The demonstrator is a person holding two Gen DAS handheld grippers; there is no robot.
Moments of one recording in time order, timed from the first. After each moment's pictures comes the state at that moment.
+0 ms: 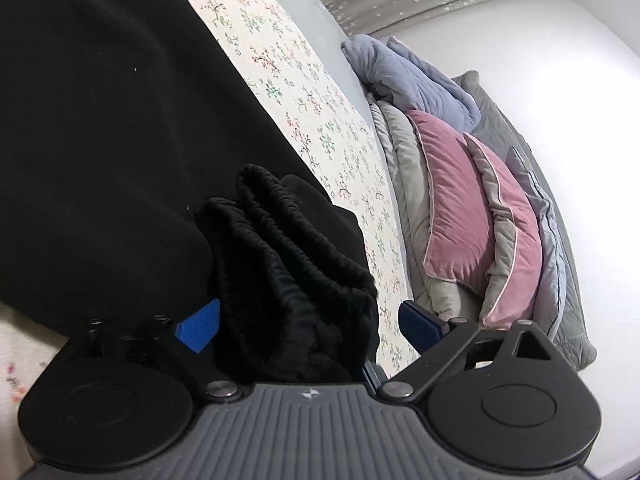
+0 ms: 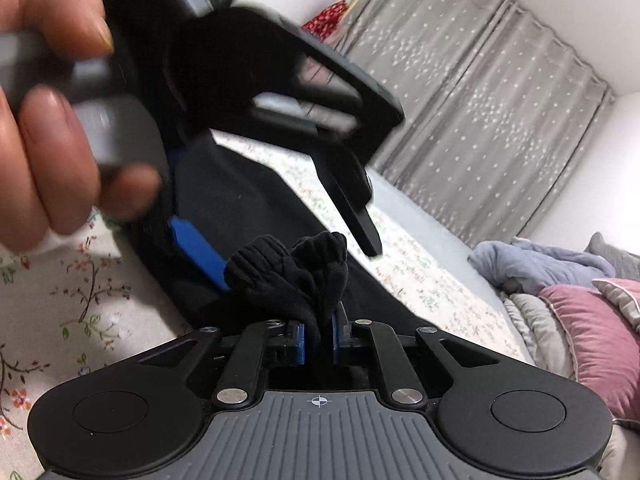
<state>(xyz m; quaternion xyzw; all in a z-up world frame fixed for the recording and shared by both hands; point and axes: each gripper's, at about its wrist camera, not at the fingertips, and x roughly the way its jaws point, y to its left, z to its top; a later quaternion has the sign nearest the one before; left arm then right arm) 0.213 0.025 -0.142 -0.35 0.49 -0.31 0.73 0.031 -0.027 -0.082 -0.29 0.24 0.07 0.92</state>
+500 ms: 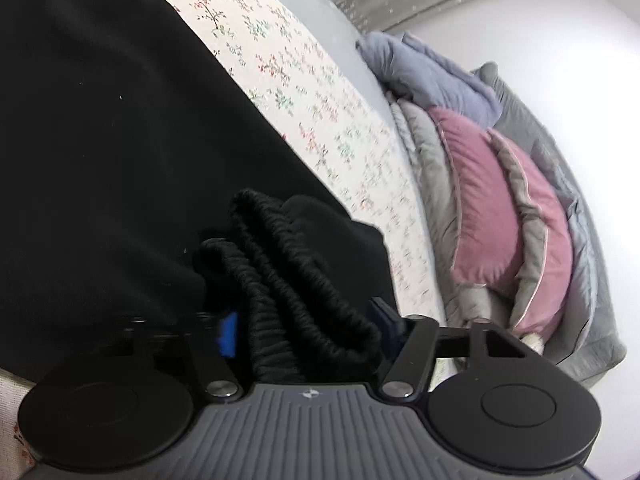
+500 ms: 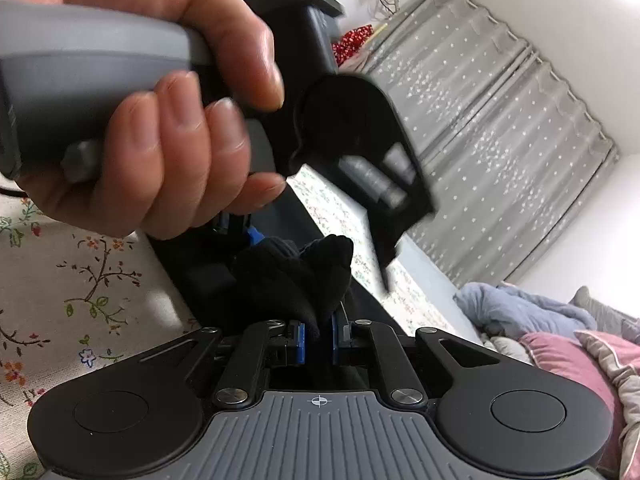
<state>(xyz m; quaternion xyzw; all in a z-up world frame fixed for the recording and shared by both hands) 0.229 0.012 -0.137 -0.31 0.50 -0.29 0.76 0.017 -0.014 -0.097 -0.37 0.20 0.08 0.91</state>
